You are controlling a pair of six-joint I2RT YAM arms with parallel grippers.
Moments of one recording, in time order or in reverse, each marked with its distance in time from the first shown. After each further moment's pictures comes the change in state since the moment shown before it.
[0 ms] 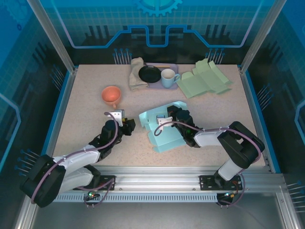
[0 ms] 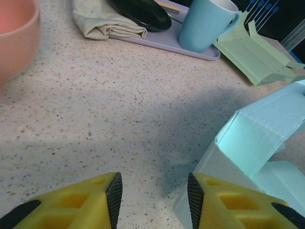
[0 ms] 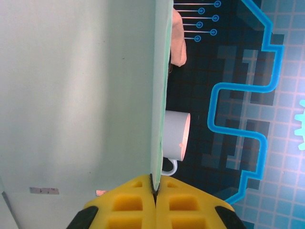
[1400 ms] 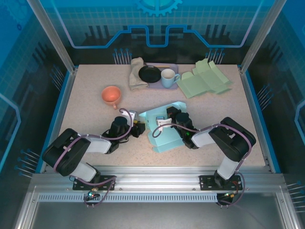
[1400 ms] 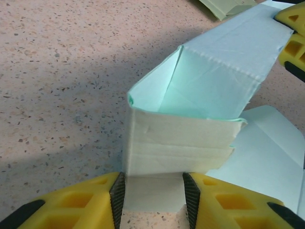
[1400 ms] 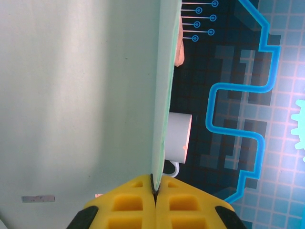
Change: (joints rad) left arm 0.003 0.391 0.079 0.233 0.298 0.097; right arm 0.000 0.116 -0.024 0.178 0.007 -0.023
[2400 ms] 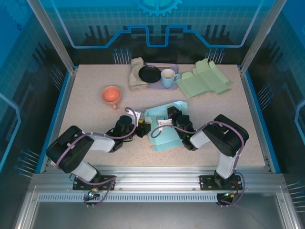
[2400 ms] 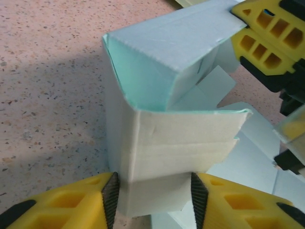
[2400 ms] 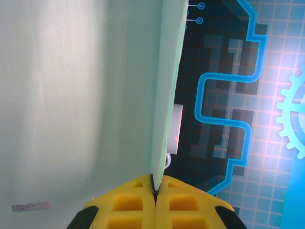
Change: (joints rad) left arm -0.061 0.055 0.062 0.003 0.009 0.002; right arm -0.001 0.094 -0.022 0.194 0.045 -0.040
